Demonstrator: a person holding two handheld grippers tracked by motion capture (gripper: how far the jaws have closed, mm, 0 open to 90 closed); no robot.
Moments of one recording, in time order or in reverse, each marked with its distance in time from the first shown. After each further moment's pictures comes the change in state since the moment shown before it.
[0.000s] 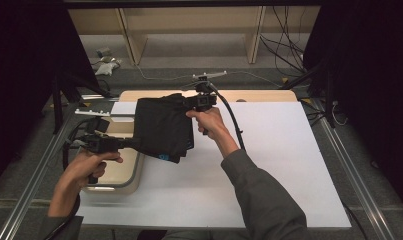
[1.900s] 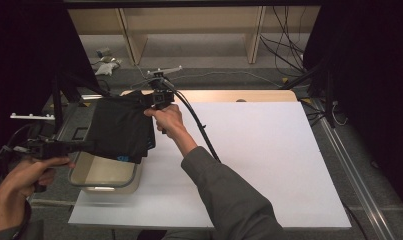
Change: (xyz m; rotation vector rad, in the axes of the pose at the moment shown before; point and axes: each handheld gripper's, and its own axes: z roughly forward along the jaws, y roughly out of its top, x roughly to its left) left arm 0.050 -0.023 -0.090 -0.025 0.084 -0.064; right arm 0.091 0.016 0.065 0.004 0.035 -0.057
